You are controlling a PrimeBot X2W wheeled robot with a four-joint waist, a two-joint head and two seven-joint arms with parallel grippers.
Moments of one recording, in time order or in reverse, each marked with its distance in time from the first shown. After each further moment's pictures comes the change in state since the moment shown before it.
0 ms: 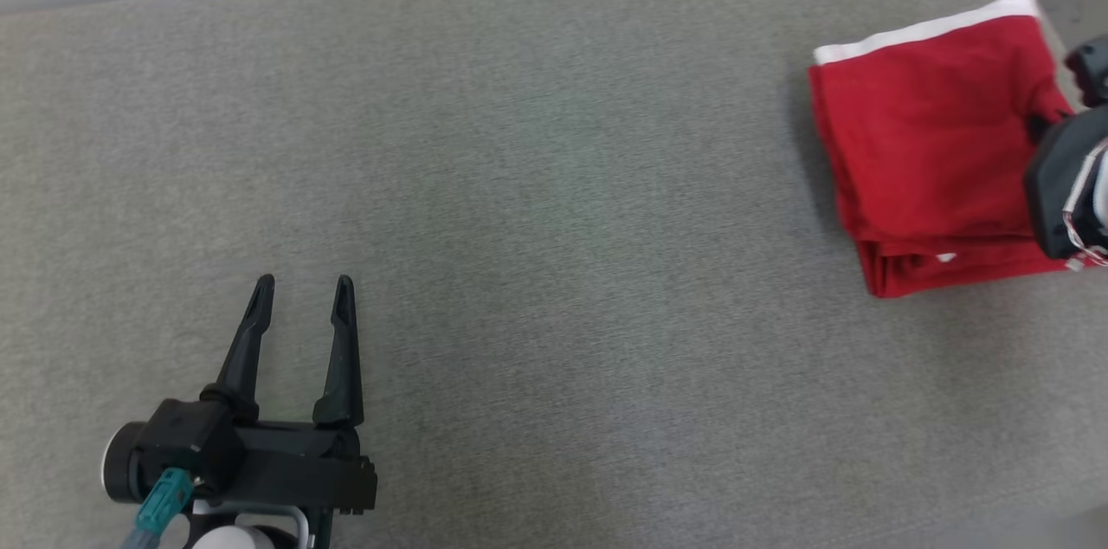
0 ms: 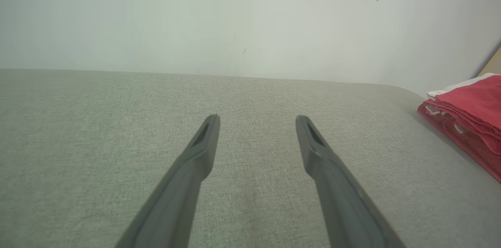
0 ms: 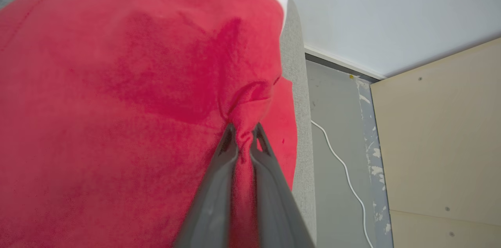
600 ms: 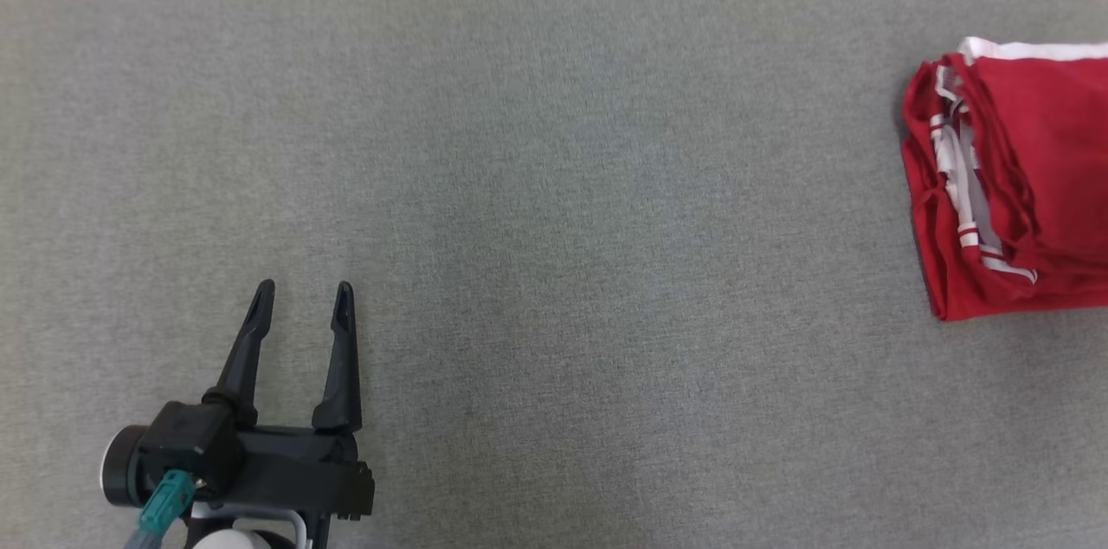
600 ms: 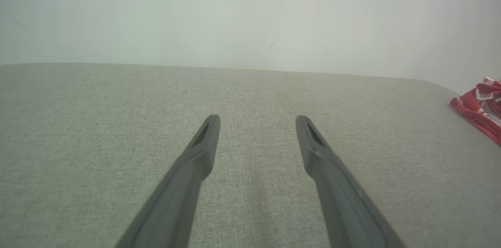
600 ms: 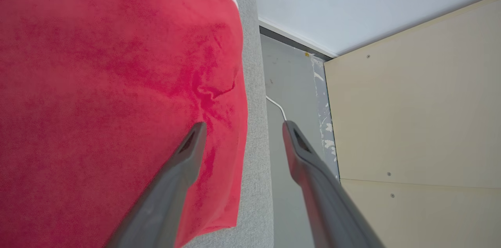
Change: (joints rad) left arm -0.001 0.000 0.011 0.015 0.021 -0.018 0.000; right arm 0.008 0.038 -0.383 0.325 -0.475 0.000 -0.154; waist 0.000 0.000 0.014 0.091
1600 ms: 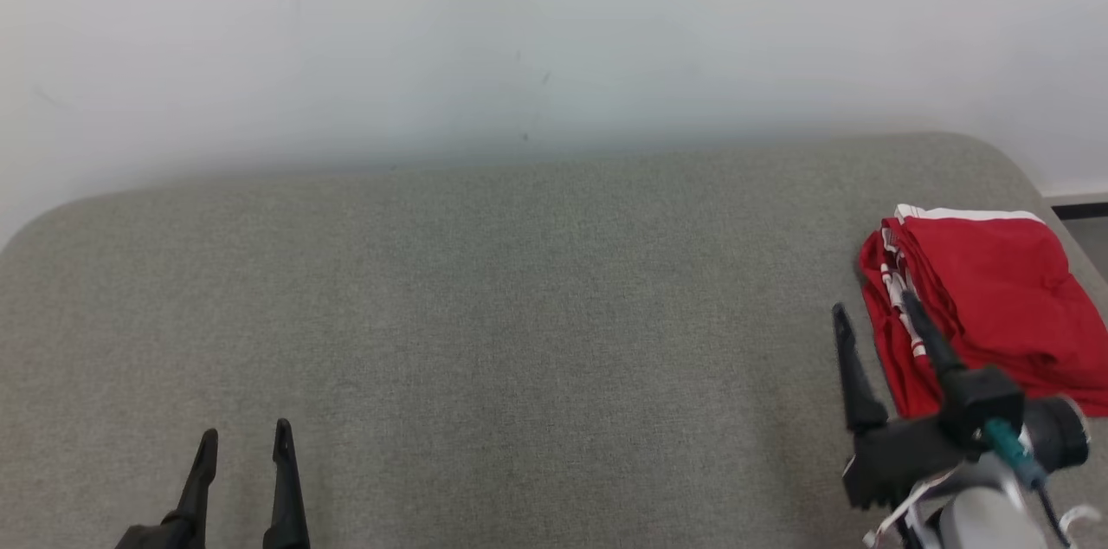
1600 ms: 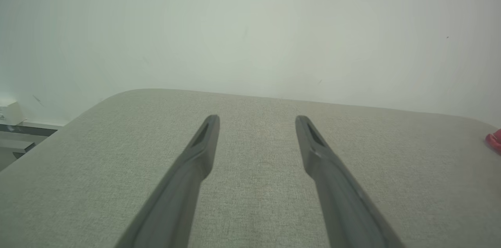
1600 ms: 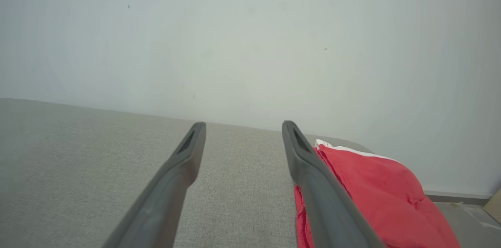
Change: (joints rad) left arm 0.198 0.001 0.103 0.055 -0.005 0.052 0.000; right arm 0.690 0.458 -0.213 -0.696 0.057 0.000 -0.464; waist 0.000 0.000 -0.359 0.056
